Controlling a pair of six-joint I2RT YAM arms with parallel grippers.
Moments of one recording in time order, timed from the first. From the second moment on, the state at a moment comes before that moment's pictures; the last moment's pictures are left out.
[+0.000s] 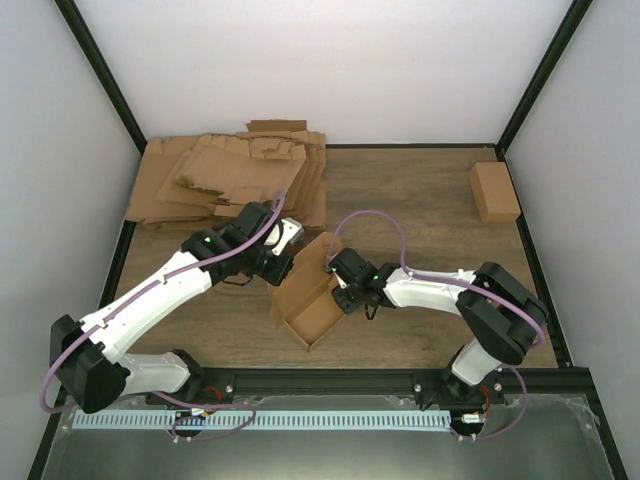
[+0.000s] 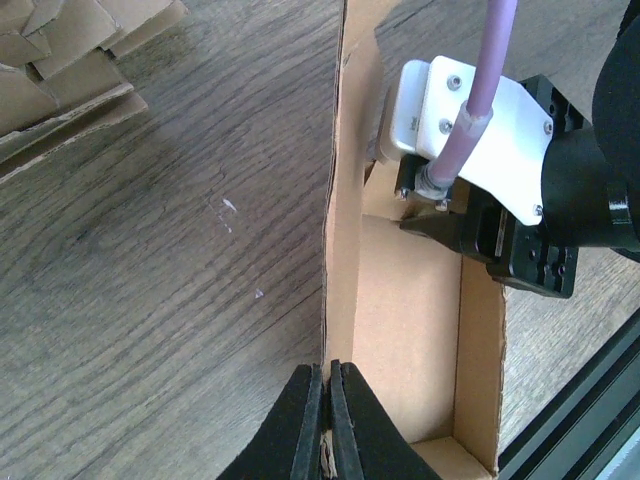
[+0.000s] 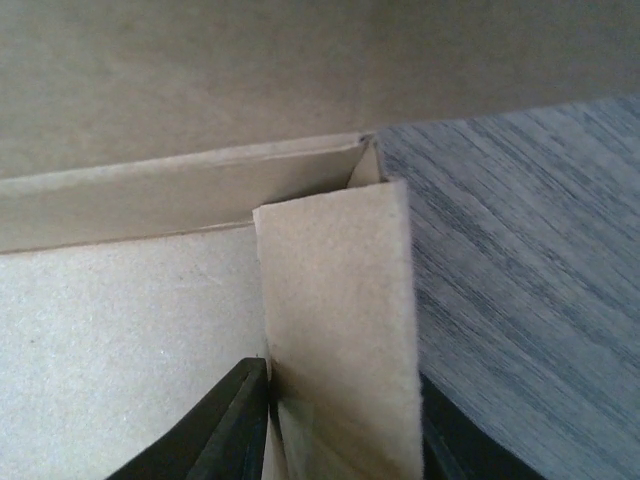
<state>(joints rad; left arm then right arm) -0.72 1.26 1.12 -0.85 0.13 -0.13 0.88 1.58 0.78 -0.31 0.09 0.17</state>
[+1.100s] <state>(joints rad) -0.72 1.17 1.16 -0.85 0.03 -0.24 0.88 1.53 0.76 -0.33 0.29 0.44</state>
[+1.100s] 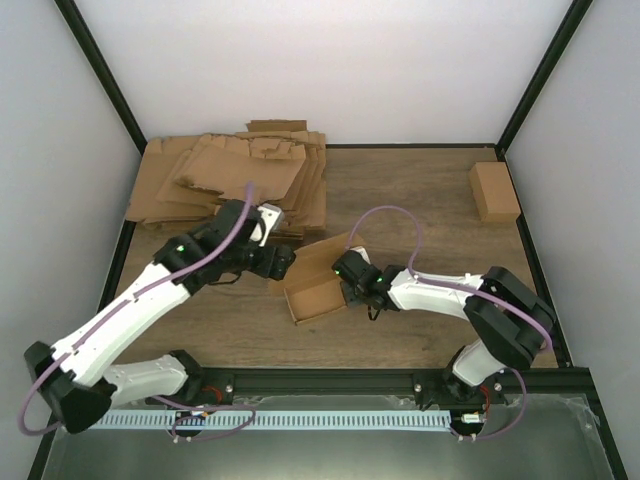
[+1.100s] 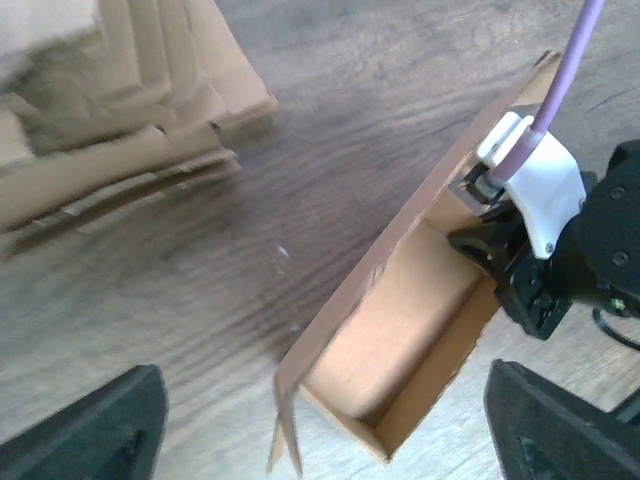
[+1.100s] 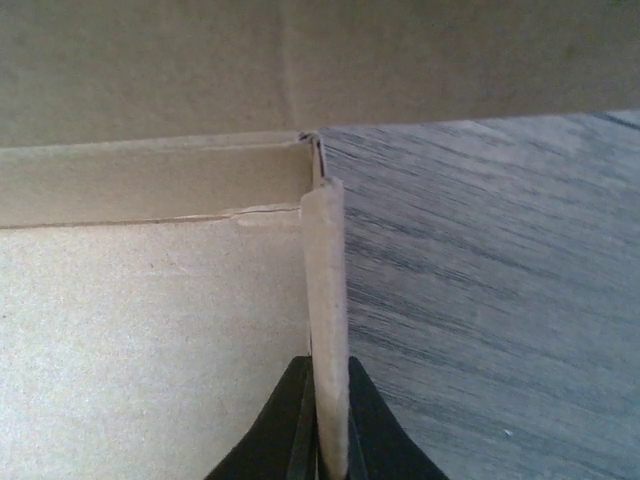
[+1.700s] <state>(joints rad) -0.72 0.94 0.91 -0.84 -0.08 -0.51 0.86 1.52 0.79 -0.42 0.35 0.70</state>
